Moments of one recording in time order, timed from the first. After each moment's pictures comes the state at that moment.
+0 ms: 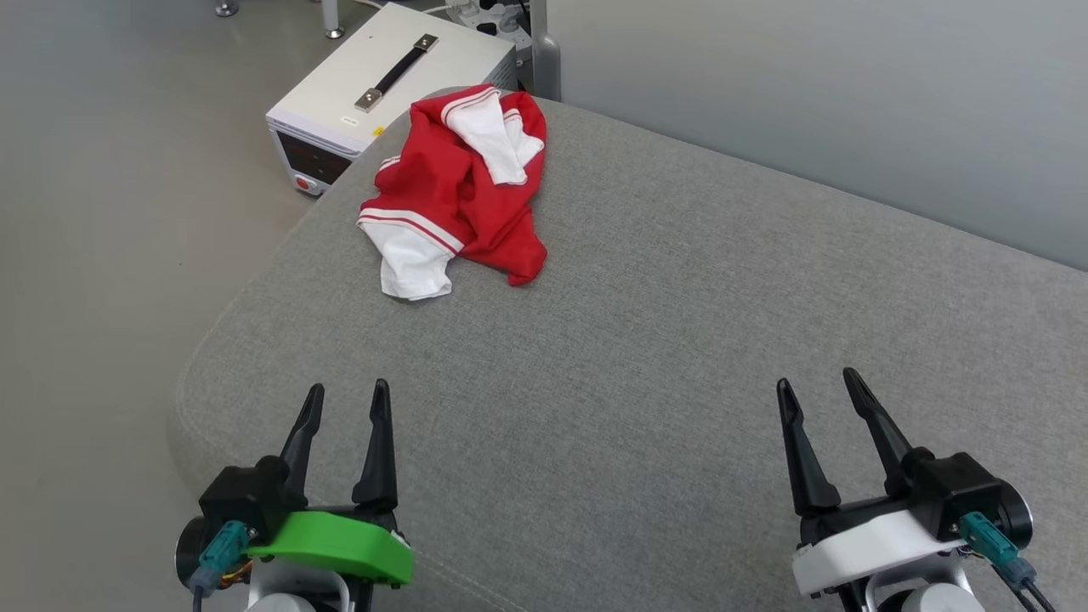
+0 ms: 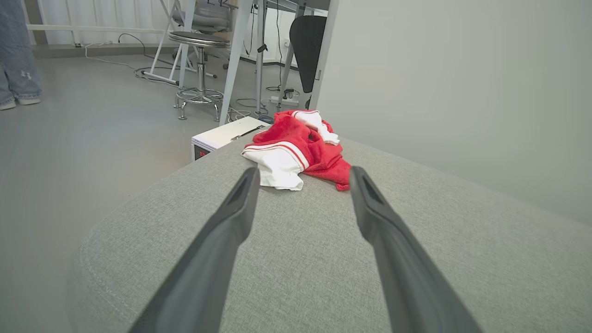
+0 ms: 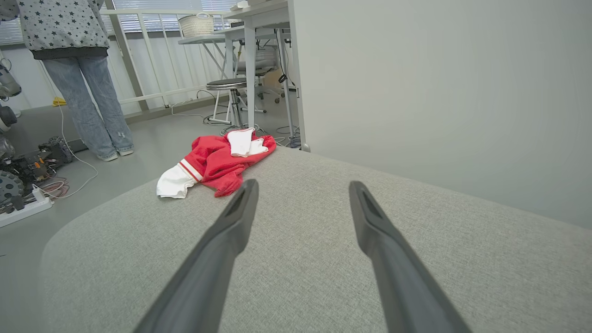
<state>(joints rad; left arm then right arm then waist) 0.00 0.06 -0.06 0.11 -0.26 -0.07 -0.26 0.01 -0.05 0.10 0.03 0.11 0.13 -0.25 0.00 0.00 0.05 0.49</state>
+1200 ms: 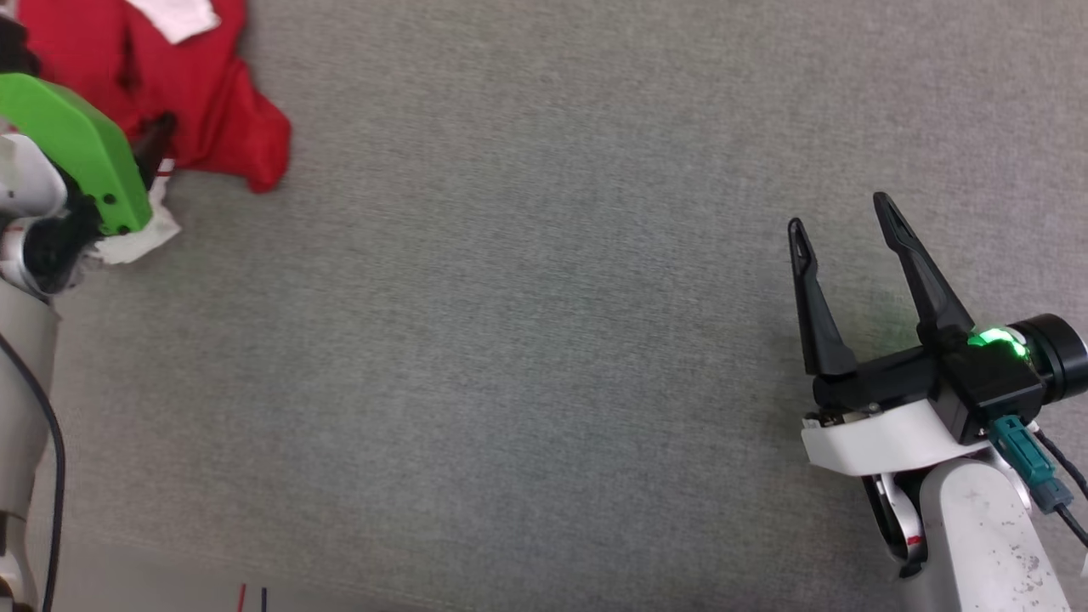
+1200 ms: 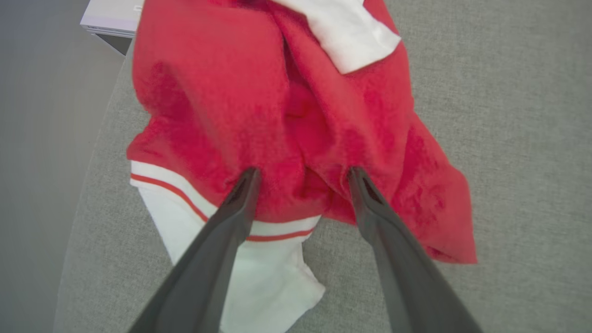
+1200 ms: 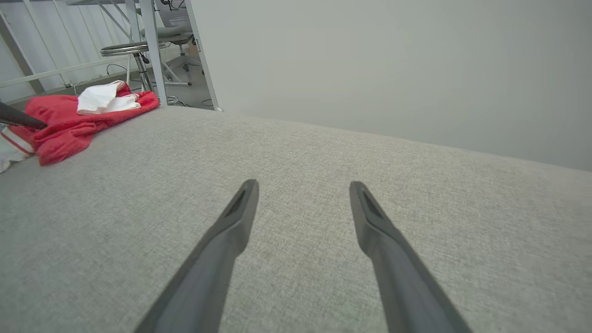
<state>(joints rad) -0.91 0.54 -0.26 0.70 -0.67 -0.13 0.45 -0.20 -0.06 0.12 -0.12 -0.05 0.13 -0.25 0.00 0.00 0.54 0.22</state>
